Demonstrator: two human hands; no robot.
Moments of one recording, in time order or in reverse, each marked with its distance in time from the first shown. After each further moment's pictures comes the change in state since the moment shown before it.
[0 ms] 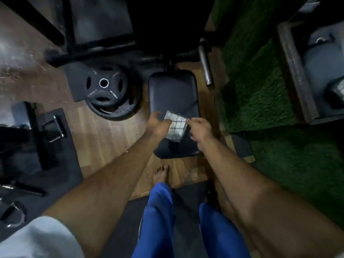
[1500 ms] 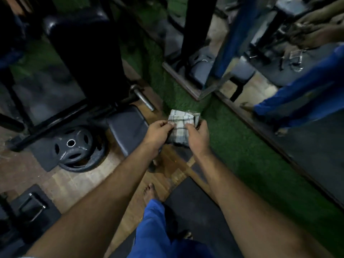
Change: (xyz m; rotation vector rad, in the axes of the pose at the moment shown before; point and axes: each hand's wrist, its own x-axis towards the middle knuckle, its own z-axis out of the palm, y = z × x) left_hand -0.348 0.100 -0.010 0.020 -0.552 0.326; right_hand -0.323 0.024 -0.154 0.426 0.410 -0.426
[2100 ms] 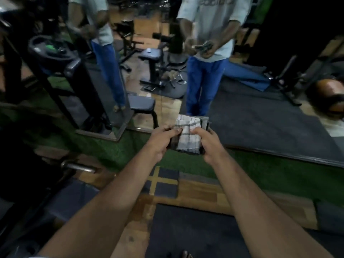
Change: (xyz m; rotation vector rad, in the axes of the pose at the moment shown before) left_hand -0.221 0.077 0.235 0.171 -0.730 0.176; right_hand -0.193 -0.080 -0.309 0.493 0.388 -0.106
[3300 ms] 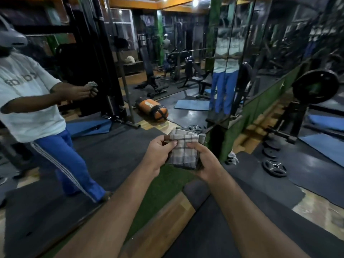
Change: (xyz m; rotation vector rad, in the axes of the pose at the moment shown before) left_hand -0.109 -0.103 0.818 0.334 -0.839 0.224; right_hand -0.179 -0.149 -0.753 0.633 0.525 -0.301
